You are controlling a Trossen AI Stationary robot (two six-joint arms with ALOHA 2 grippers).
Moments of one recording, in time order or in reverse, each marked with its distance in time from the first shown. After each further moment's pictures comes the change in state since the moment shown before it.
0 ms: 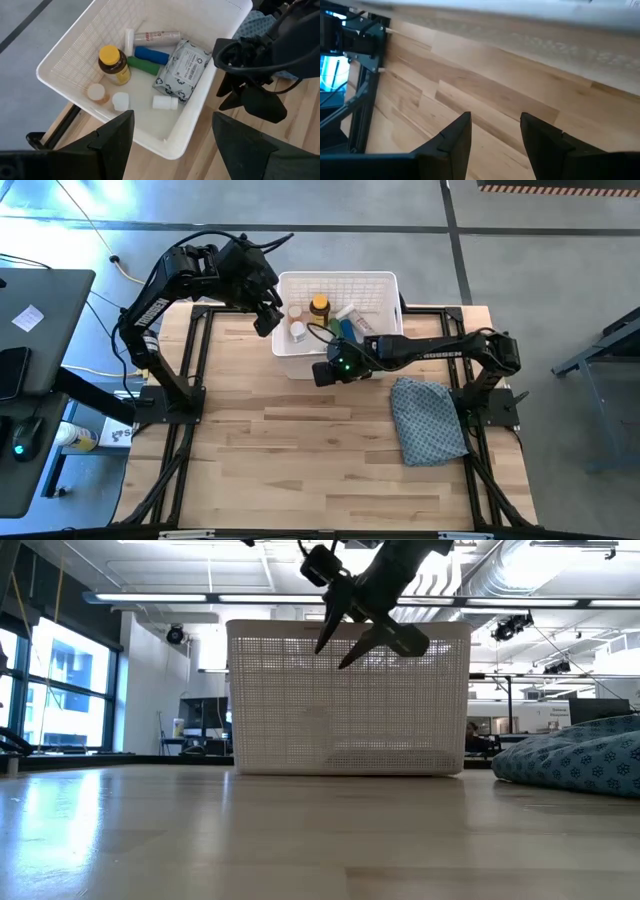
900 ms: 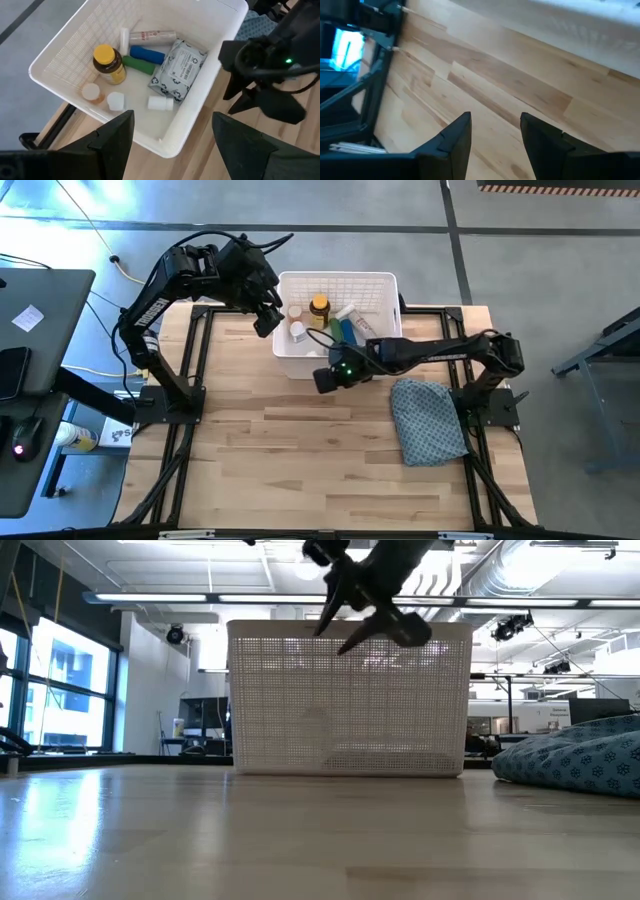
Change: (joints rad) left arm 0.000 0.000 0.000 0.000 0.024 -0.004; right arm 0.050 -0.029 0.000 0.017 -0.072 -0.011
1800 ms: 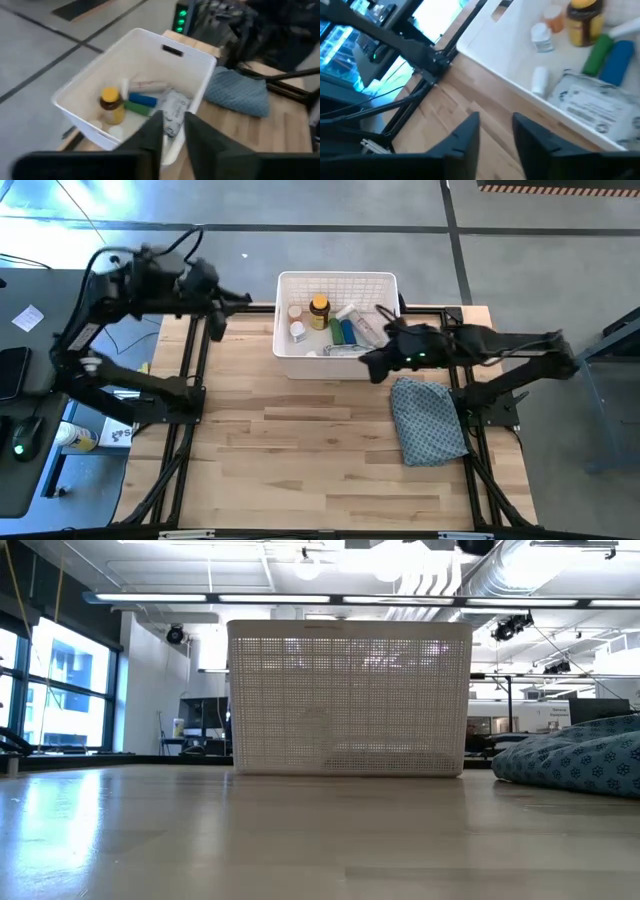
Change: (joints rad) left arm 0.000 -0.513 -0.510 0.391 0.002 0.026; right arm 0.110 -0.445 0.001 -0.188 0.308 -0.198
